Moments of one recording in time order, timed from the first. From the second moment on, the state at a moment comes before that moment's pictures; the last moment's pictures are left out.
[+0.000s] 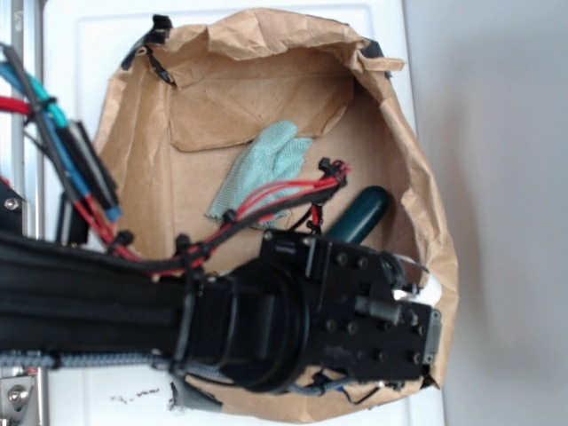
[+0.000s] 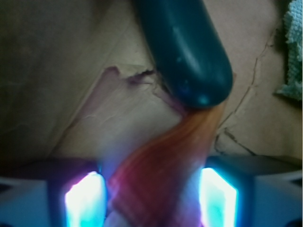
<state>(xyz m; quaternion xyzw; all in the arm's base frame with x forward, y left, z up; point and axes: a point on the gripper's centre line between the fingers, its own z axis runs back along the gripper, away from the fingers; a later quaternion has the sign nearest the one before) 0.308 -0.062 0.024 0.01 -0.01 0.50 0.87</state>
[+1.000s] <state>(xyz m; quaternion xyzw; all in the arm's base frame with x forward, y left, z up) 0.316 -0.015 0.104 -0.03 0.00 0.48 0.88</state>
